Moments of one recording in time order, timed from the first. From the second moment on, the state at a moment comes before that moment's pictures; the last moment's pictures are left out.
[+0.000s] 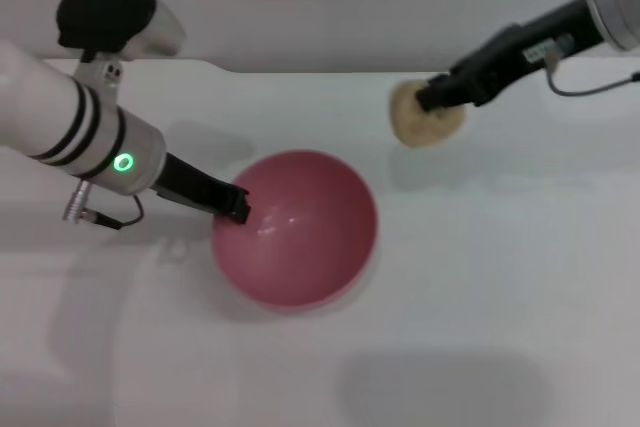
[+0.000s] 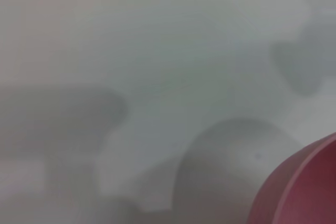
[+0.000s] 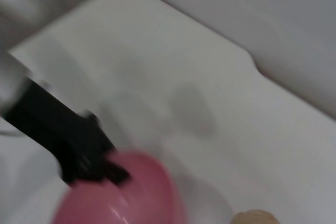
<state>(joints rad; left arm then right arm) -0.66 -2.07 1.35 1.02 2.45 1.29 -2.74 0.89 2.05 -0.90 -1.08 -2.43 -1.62 2.25</state>
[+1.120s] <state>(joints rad) -0.67 -2.06 1.52 1.09 2.41 0.86 -2.59 0.79 2.07 -0.73 -1.19 -2.27 -1.65 2.19</state>
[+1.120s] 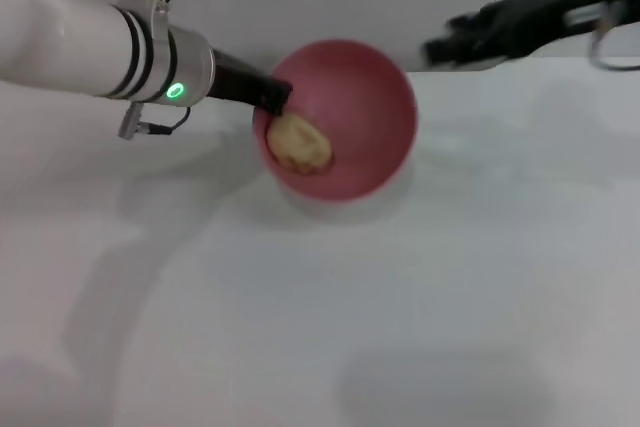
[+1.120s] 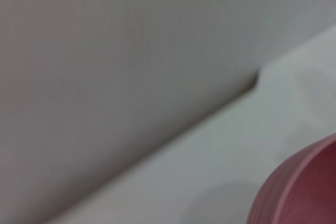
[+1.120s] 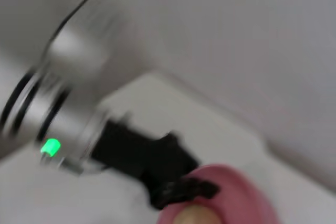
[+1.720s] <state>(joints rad) -0.31 -2.07 2.24 1.03 2.46 -0.59 -2.23 0.54 2.08 -0.32 -1.14 -2.26 -1.64 2.10</state>
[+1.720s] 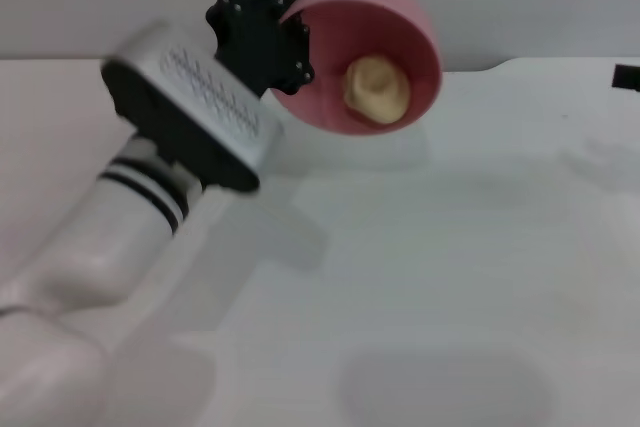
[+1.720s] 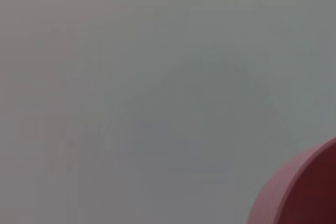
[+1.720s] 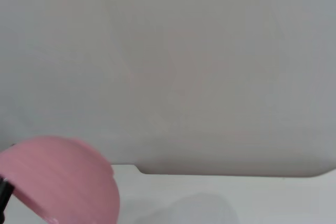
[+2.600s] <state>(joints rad) -0.48 -2.08 2.48 0.73 2.44 -0.96 -2.04 0.53 2.08 -0.31 -1.09 -2.26 -1.64 2.09</state>
